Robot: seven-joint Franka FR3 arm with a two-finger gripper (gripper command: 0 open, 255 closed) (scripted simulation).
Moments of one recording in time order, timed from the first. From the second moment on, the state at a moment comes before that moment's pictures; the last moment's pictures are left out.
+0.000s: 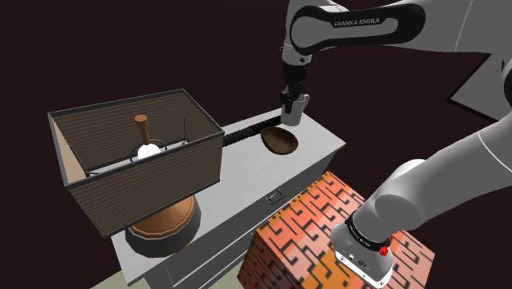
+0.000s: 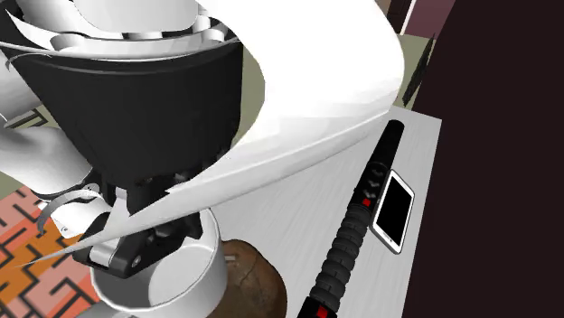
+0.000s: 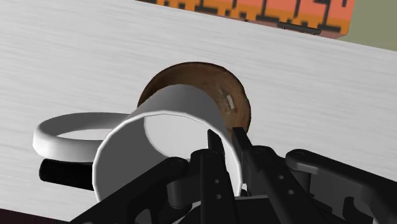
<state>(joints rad) -0.02 -0.27 0.05 -2.18 -0.04 1.75 -0.17</state>
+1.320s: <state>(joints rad) -0.04 -0.20 0.03 -2.34 -0.06 1.98 -0.19</state>
